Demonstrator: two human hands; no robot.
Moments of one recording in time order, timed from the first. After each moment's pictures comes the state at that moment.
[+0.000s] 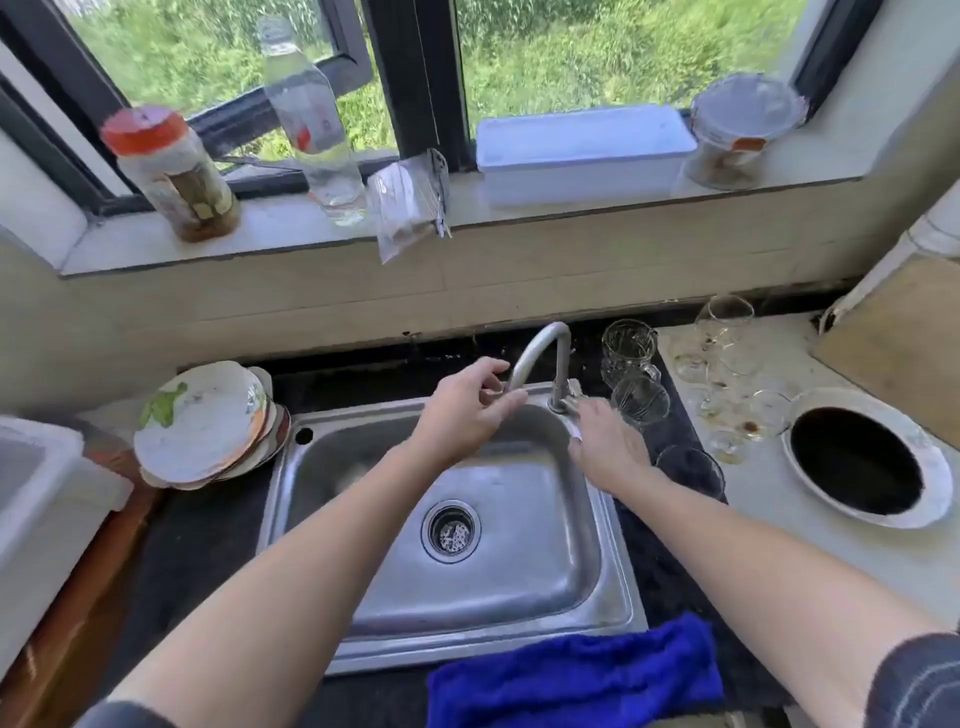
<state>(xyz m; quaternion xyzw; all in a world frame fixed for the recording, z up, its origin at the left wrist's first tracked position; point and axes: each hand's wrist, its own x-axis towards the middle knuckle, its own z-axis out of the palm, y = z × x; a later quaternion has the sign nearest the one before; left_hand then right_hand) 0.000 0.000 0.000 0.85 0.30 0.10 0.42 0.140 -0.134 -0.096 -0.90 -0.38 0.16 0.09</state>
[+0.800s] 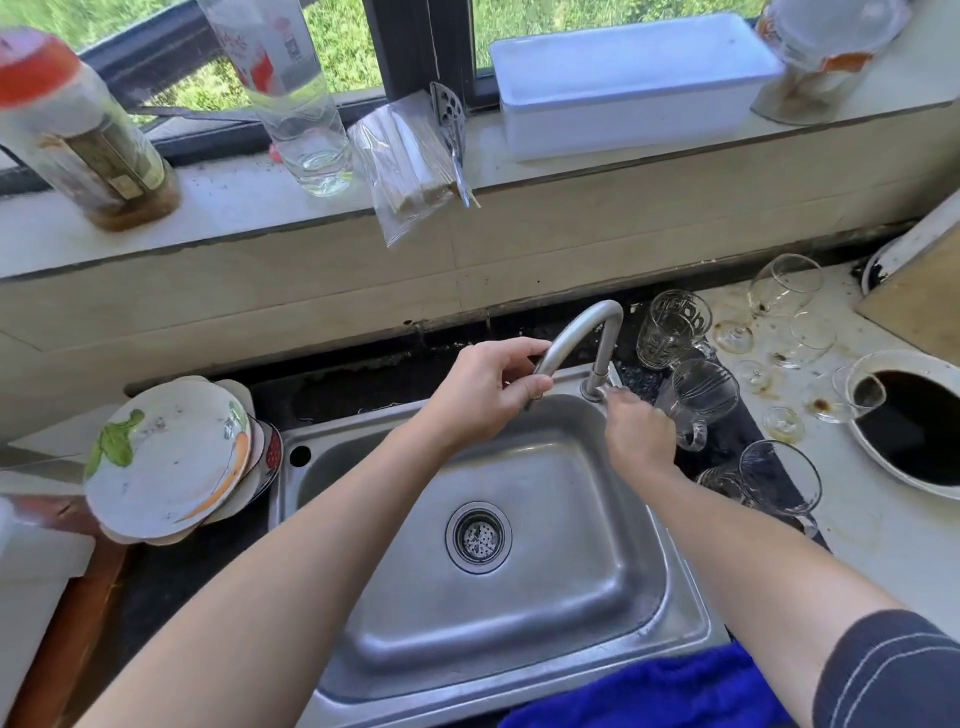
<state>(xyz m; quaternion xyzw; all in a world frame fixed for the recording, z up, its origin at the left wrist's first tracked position) 0.014 0.087 -0.021 0.88 0.14 0.06 0.45 0.146 -0.077 -0.164 -0.96 -0.28 0.06 0.04</state>
